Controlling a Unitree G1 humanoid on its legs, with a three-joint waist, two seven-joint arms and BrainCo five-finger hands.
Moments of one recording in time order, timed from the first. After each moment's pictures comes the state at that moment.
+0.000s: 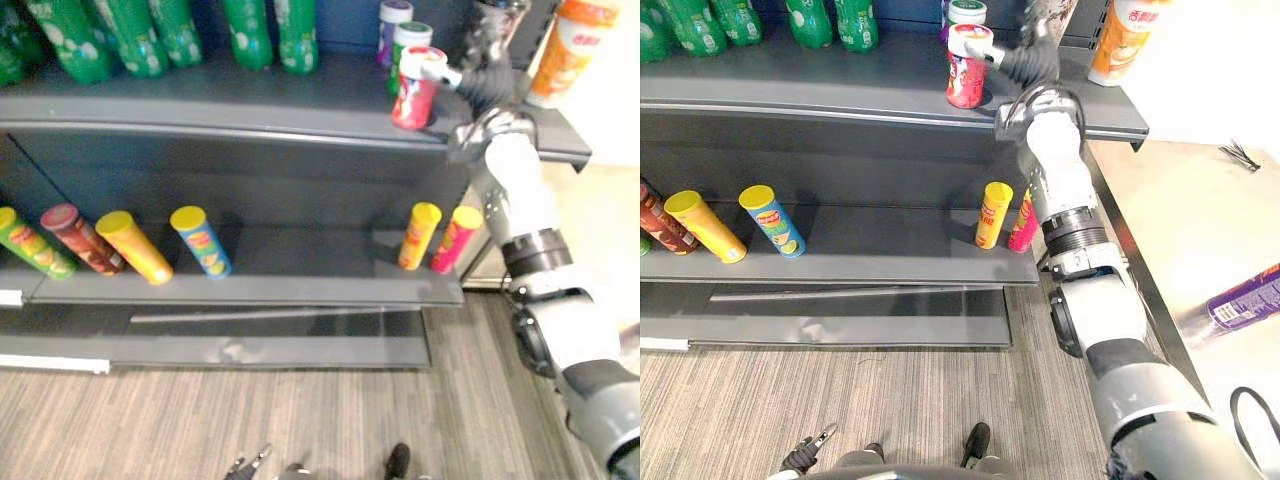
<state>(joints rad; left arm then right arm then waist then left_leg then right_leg) 0.14 0.13 0.19 1.05 -0.15 -0.06 0.05 -1.17 -0.32 0.04 0.60 0.31 -0.06 -0.17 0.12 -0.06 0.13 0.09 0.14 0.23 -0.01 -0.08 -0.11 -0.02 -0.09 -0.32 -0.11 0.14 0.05</state>
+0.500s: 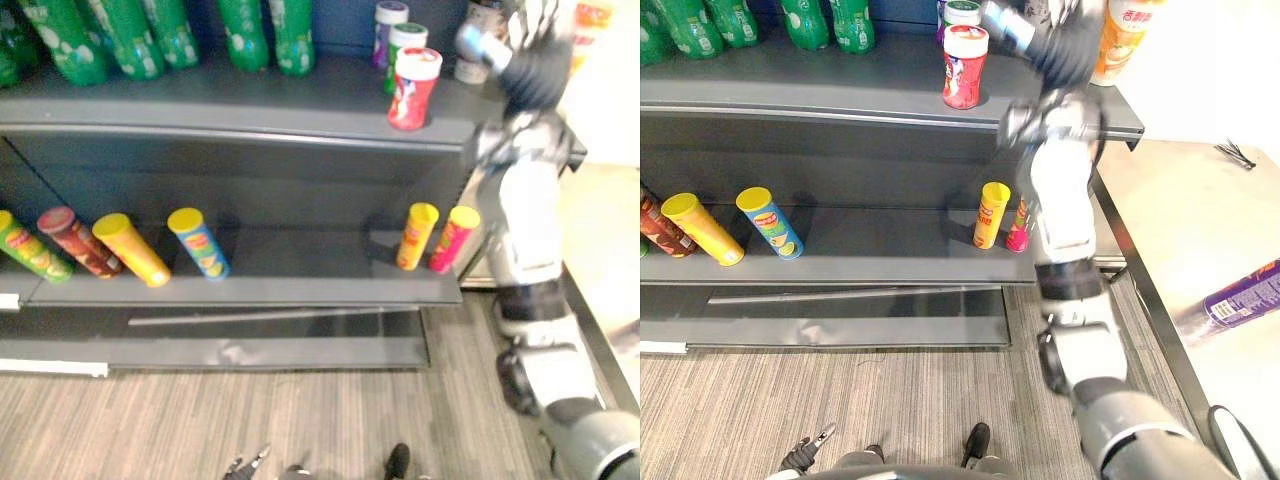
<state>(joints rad) 0.14 0.12 0.19 1.05 -0.13 -0.05 0.08 -0.77 -0.16 0.05 0.03 0.25 -0.16 -0.23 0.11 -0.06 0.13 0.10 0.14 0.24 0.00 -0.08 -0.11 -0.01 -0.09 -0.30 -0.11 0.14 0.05</state>
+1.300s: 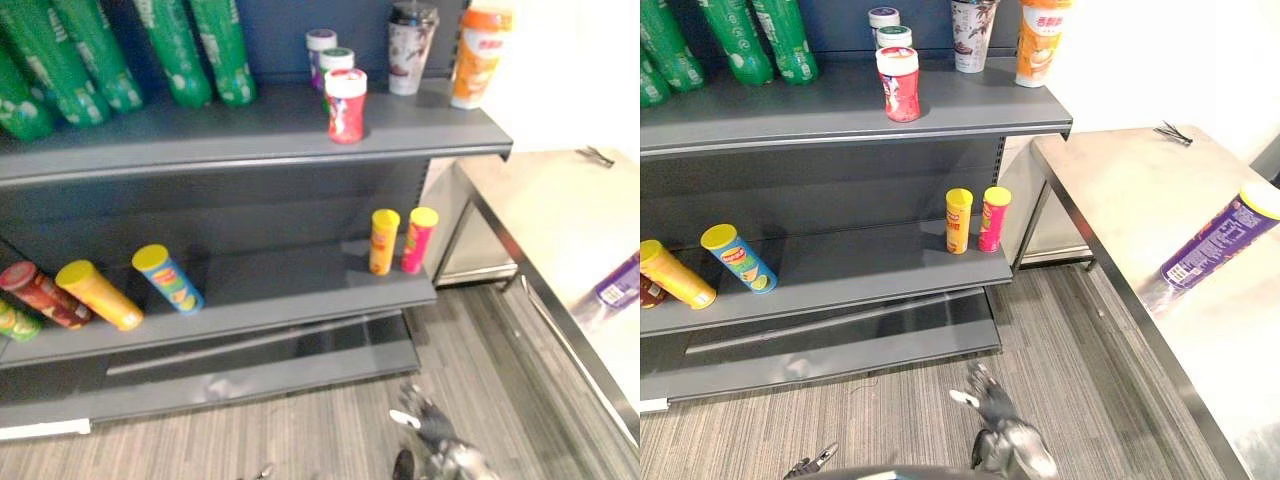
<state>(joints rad) 0.16 0.10 0.20 1.11 -0.06 -0.05 0.10 0.30 -0.11 0.16 0.58 0.34 -0.09 0.15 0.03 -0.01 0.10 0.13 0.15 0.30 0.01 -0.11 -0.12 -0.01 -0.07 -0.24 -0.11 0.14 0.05</state>
